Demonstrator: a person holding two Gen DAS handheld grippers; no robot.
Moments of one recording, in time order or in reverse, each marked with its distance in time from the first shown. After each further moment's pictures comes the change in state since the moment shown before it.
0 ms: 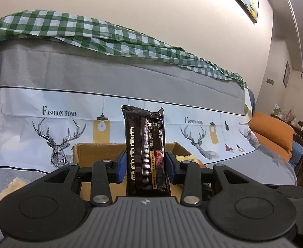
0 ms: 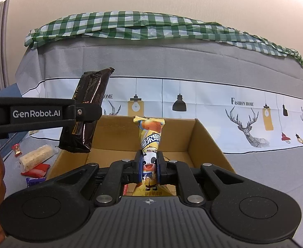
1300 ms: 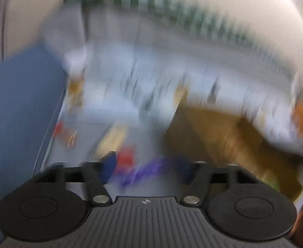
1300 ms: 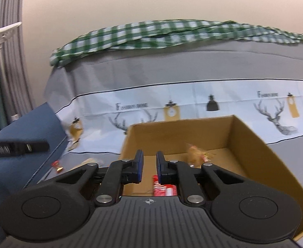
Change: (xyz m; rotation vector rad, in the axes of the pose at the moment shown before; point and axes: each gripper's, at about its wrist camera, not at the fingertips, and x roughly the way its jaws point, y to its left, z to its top) left arm -0.094 0.141 -0.032 -0.093 0.305 0.334; right arm -0.025 0.056 -0.002 0.120 -0.046 0.175
